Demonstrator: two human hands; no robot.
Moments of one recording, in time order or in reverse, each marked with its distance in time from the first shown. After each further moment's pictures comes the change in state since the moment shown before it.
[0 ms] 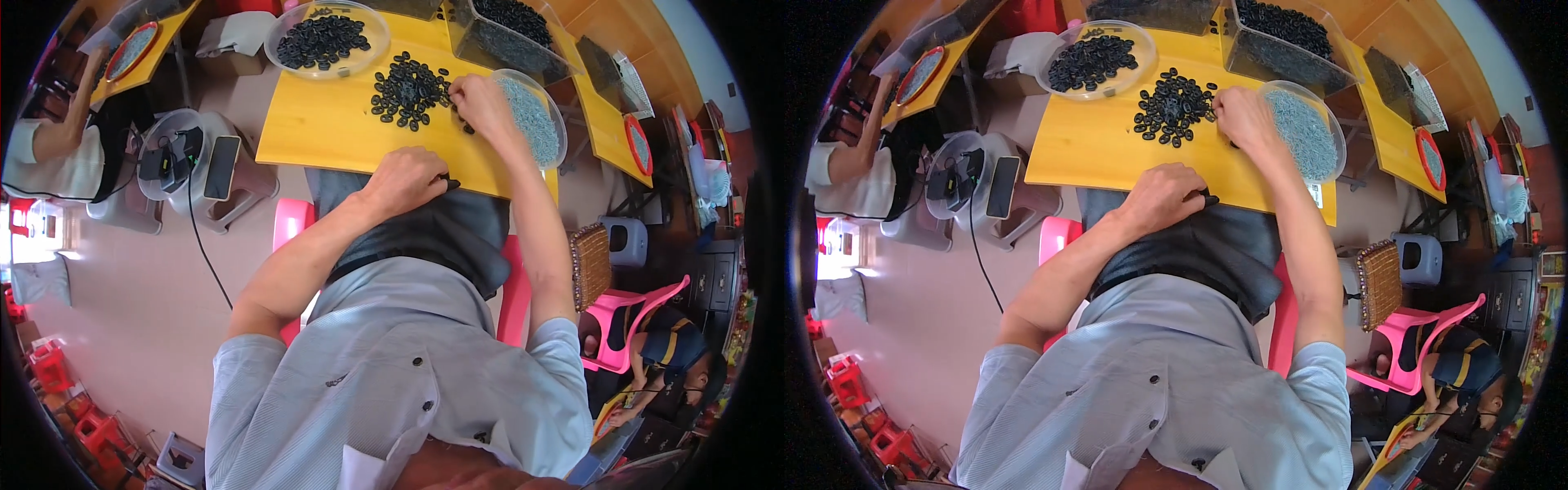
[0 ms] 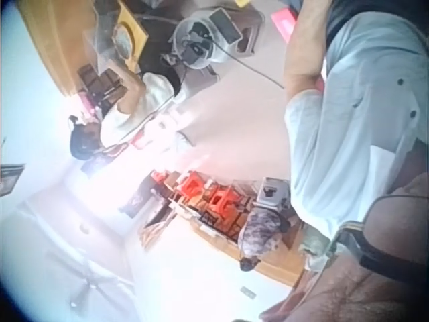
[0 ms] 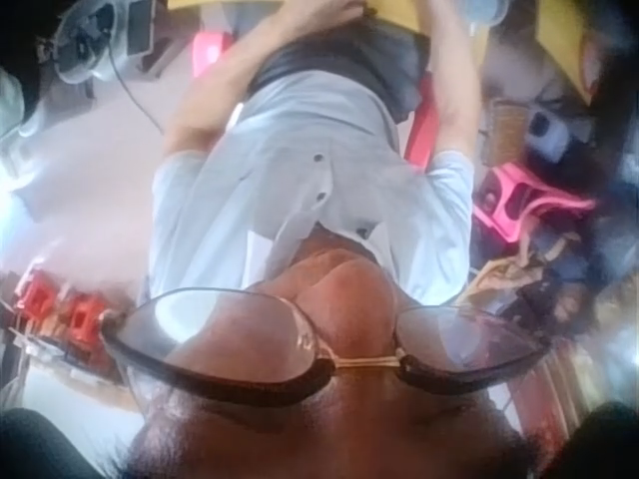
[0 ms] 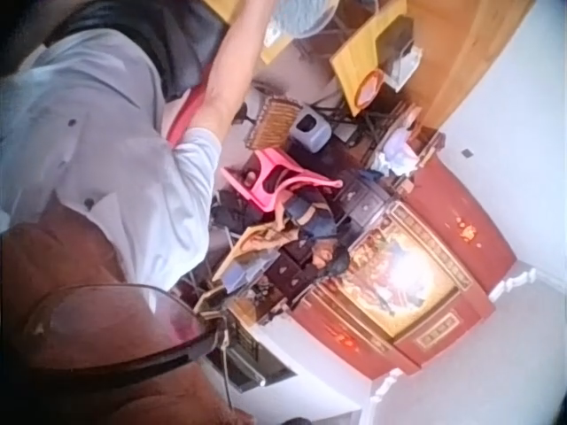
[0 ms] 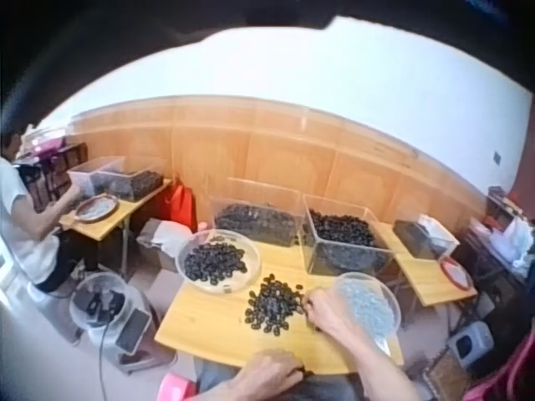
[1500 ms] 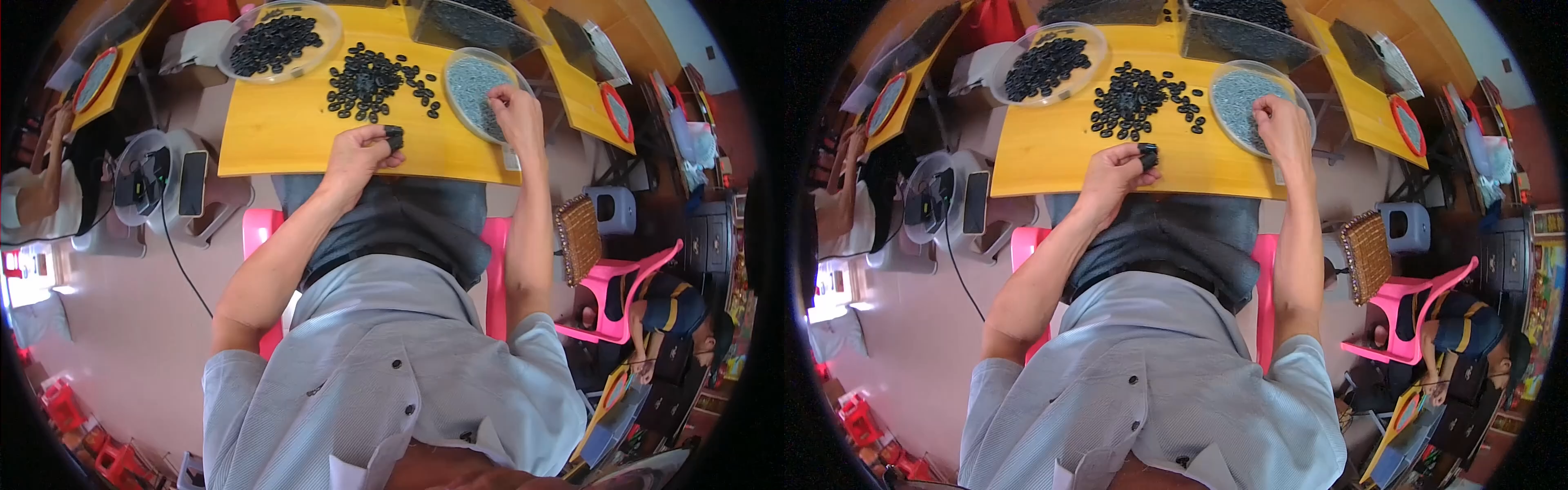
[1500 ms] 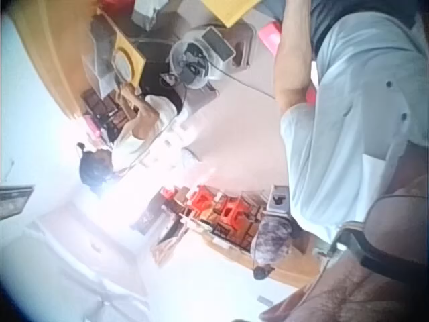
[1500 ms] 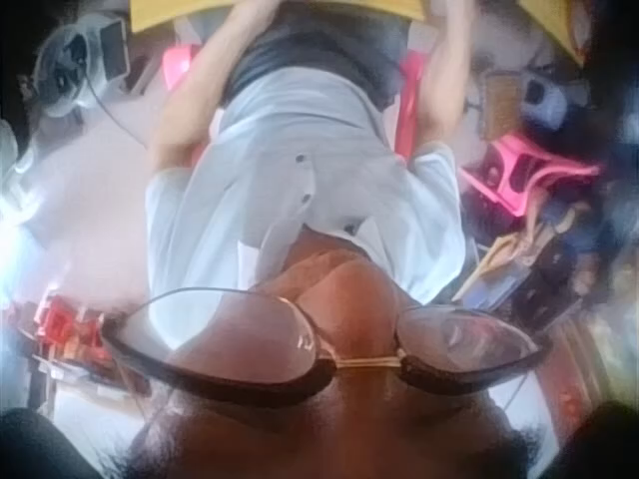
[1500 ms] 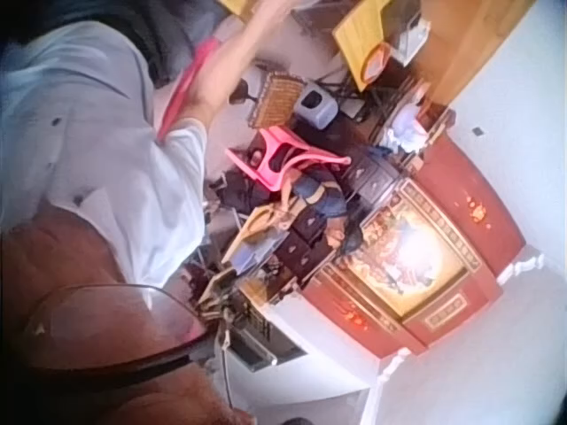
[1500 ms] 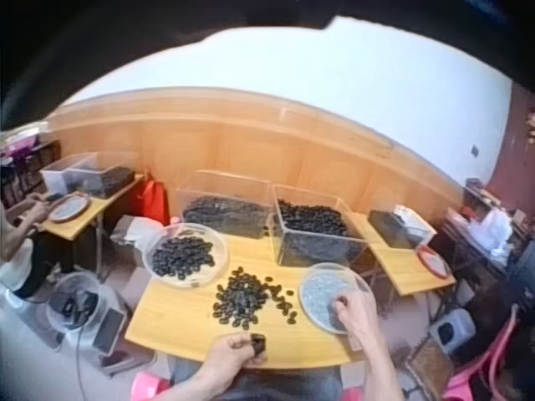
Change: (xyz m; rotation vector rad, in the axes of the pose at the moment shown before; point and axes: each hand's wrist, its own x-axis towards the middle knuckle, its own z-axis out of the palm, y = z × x) left_hand 0.004 -0.006 0.001 -1.255 0.144 -0.844; right_hand -0.078 0.069 -0.048 0.162 0.295 0.274
